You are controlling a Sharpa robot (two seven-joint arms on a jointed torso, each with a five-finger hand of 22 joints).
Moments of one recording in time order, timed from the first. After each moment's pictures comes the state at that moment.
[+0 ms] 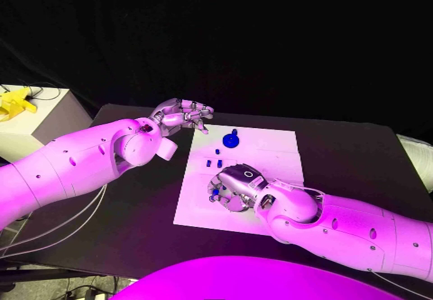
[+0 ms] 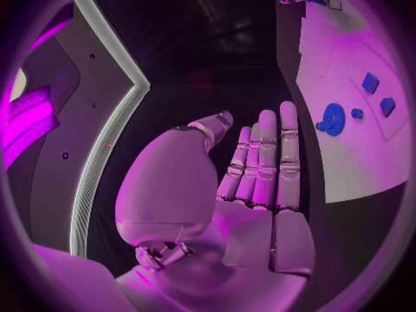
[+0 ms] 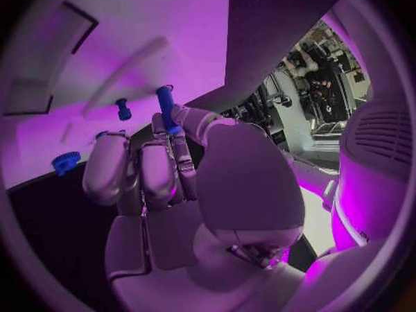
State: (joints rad) left arm 0.97 -0.83 0.23 1.35 -0.30 -0.02 0.22; left_hand 1.35 -0.15 0.49 0.13 0.09 0.83 0.21 0.22 0.38 0.81 0.15 0.58 0.09 0.96 0.08 0.93 0.49 0.17 0.99 0.17 0.56 0.45; right arm 0.97 -0.56 -0.14 1.59 -1.75 -0.42 -0.13; right_hand 1.41 -0.16 0.64 0.05 0.09 1.09 0.13 0.20 0.42 1.21 0.11 0.10 0.10 1.46 -0.02 1.26 0.97 0.11 1.45 0.07 1.17 1.17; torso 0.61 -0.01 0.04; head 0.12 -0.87
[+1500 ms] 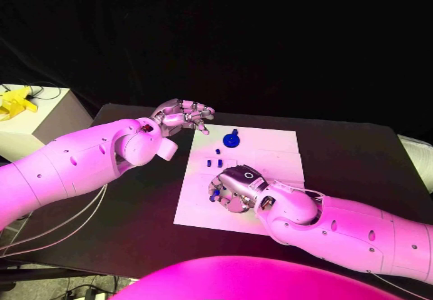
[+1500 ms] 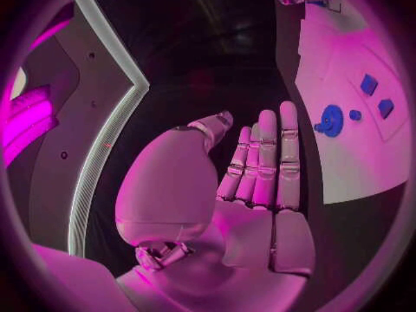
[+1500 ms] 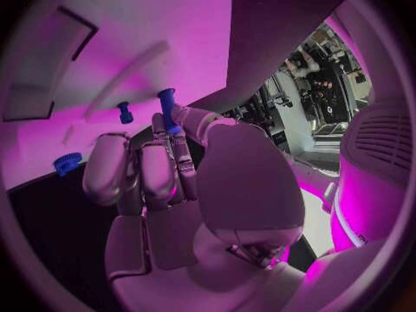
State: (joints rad) left arm 0.97 -0.83 0.23 1.35 -0.30 -0.01 0.21; left_hand 1.35 -0.15 0.49 0.13 0.09 0.83 0.21 0.22 0.38 0.81 0.15 0.58 0.09 0.96 0.08 0.93 0.49 0.17 0.99 0.17 0.56 0.45; right arm 0.96 -0.55 -0.14 1.58 -1.76 -0.43 -0.14; right_hand 1.40 -0.16 0.64 0.04 0.09 1.09 0.13 0.20 0.42 1.21 0.11 0.09 0.10 1.46 -0.02 1.26 0.97 0.11 1.45 0.07 1.17 1.17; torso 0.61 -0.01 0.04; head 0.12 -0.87
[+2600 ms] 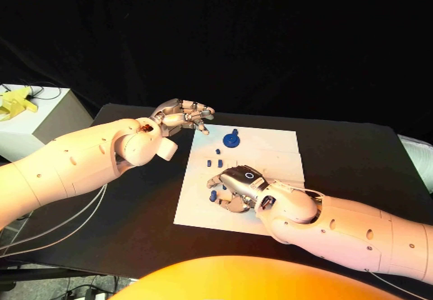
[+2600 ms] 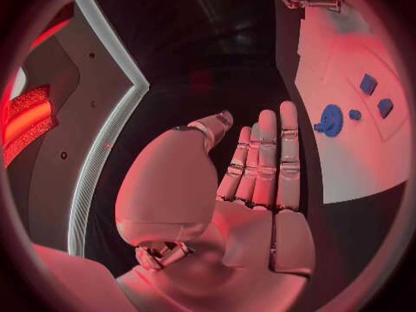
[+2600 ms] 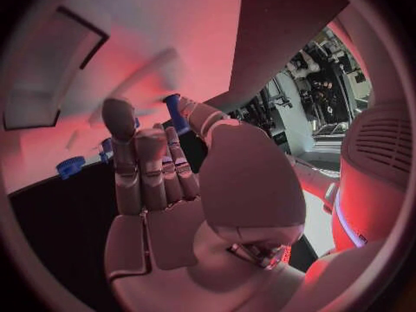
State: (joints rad) left arm 0.97 -0.83 0.23 1.35 -0.30 -0.01 0.21; left_hand 1.35 -0.15 0.49 0.13 0.09 0.83 0.21 0.22 0.38 0.81 0.15 0.58 0.09 0.96 0.08 0.93 0.49 0.17 0.99 0.17 0.56 0.45; right arm 0.96 -0.55 -0.14 1.56 -1.76 -0.43 -0.12; right_hand 1.34 -0.21 0.44 0.02 0.15 0.93 0.17 0.10 0.38 0.93 0.12 0.10 0.07 1.37 0.02 1.09 0.70 0.15 1.32 0.11 0.76 0.83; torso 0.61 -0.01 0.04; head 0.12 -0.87
